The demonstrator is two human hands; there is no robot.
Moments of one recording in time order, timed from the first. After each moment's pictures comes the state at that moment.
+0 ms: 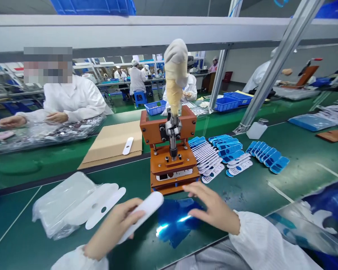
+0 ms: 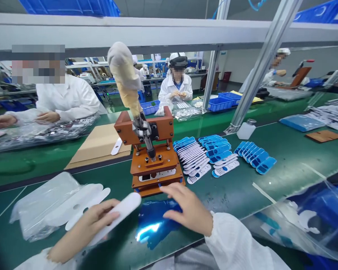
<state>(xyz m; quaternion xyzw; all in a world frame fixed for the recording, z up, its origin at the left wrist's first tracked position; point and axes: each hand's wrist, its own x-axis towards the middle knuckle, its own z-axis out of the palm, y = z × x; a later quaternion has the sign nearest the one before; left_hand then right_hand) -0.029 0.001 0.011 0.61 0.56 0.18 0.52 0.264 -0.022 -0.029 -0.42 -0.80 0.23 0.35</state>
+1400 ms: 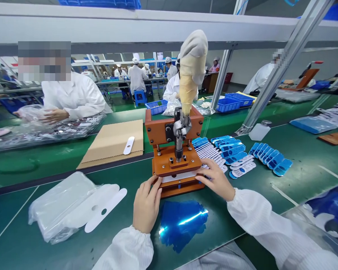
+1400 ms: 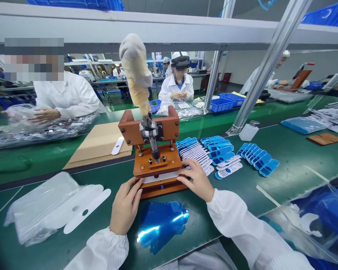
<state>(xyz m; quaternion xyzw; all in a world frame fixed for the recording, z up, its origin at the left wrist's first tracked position) 0.022 0.030 -0.066 0.80 0.49 0.34 -0.04 0.296 0.044 -0.048 -0.50 -0.79 0.08 0.35</state>
